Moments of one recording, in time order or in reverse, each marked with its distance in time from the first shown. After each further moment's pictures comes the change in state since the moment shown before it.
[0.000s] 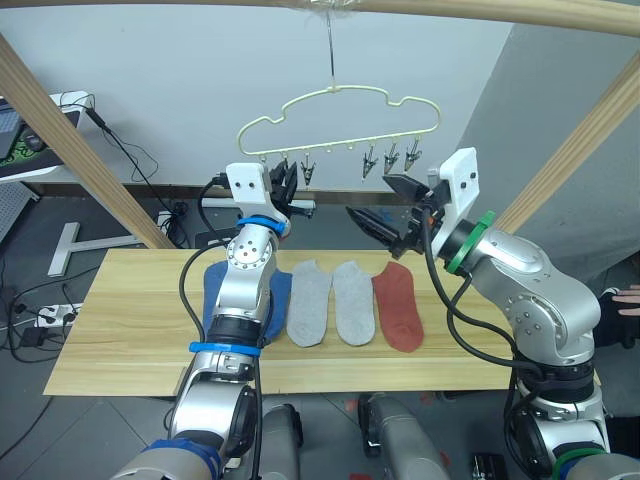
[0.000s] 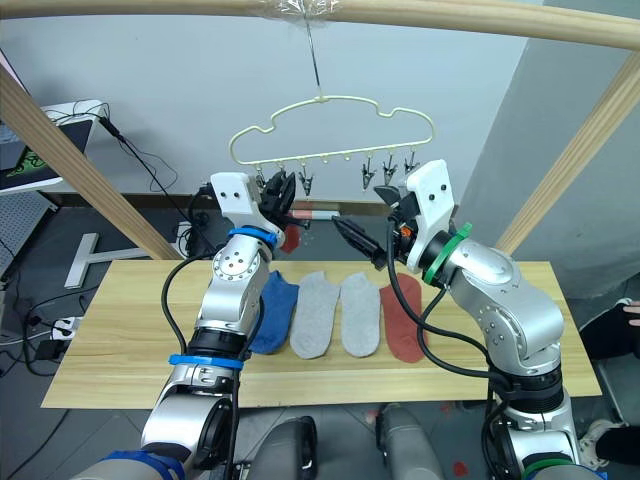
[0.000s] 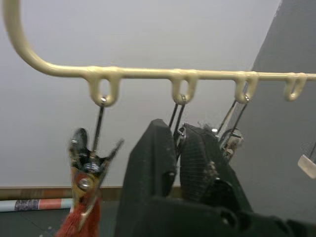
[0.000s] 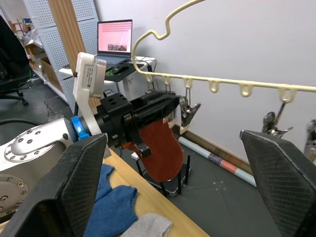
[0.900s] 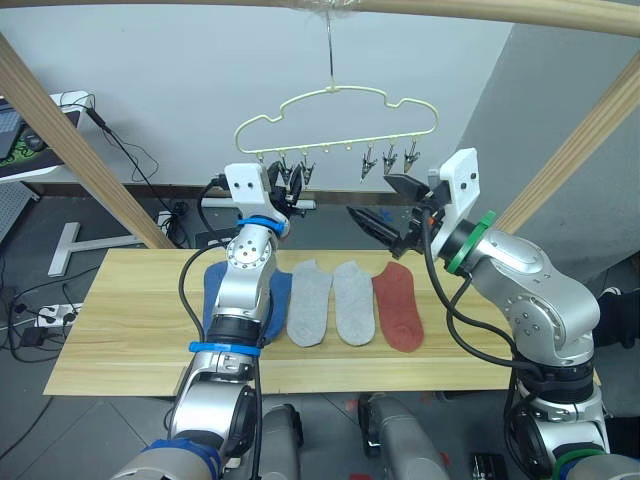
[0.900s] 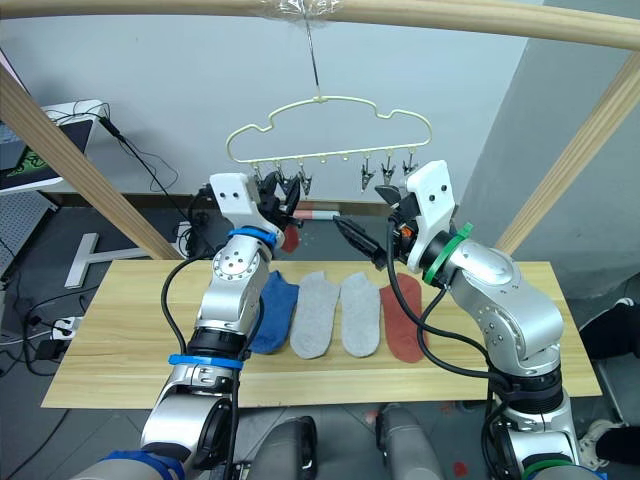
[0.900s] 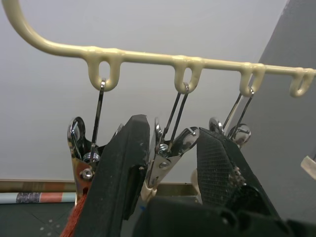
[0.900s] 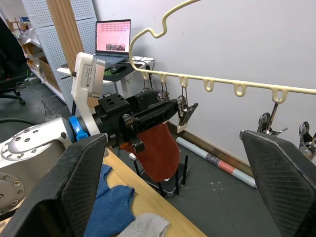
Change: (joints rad) left arm 0.000 0.001 0.001 0.000 -0.007 0.023 0.013; right arm 0.004 0.002 0.001 0.000 -0.025 -0.011 0.005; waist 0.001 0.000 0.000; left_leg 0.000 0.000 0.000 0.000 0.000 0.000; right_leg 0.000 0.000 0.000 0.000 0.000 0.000
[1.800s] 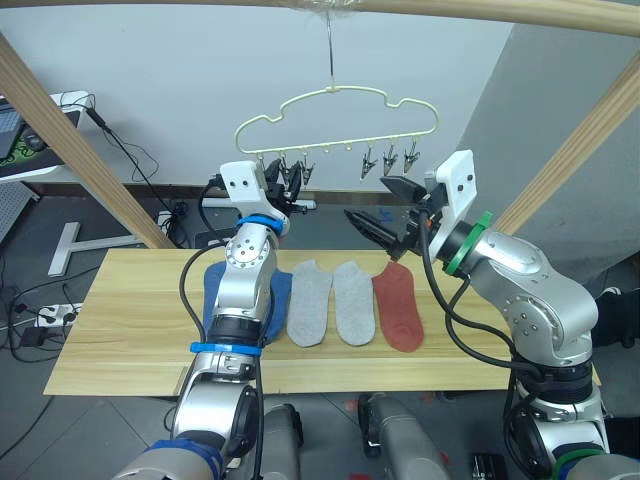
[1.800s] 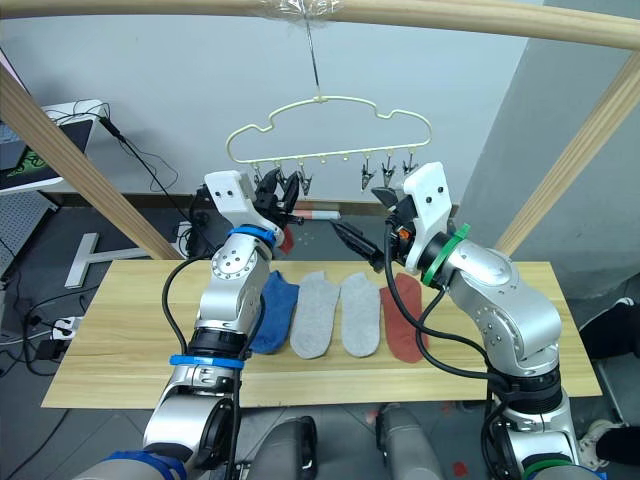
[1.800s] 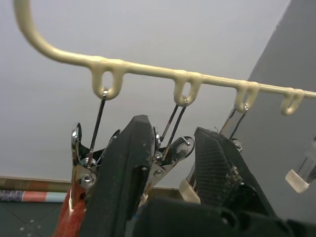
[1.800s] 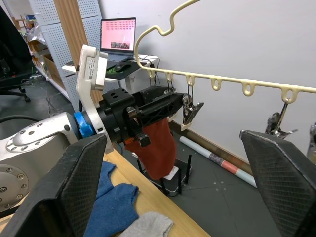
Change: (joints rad) left arm 0.000 -0.006 0.009 -0.024 -0.052 0.004 -0.015; right arm 0.000 0.001 0.009 0.000 -0.008 0.000 0.018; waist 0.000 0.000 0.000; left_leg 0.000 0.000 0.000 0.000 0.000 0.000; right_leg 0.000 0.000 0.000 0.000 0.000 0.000
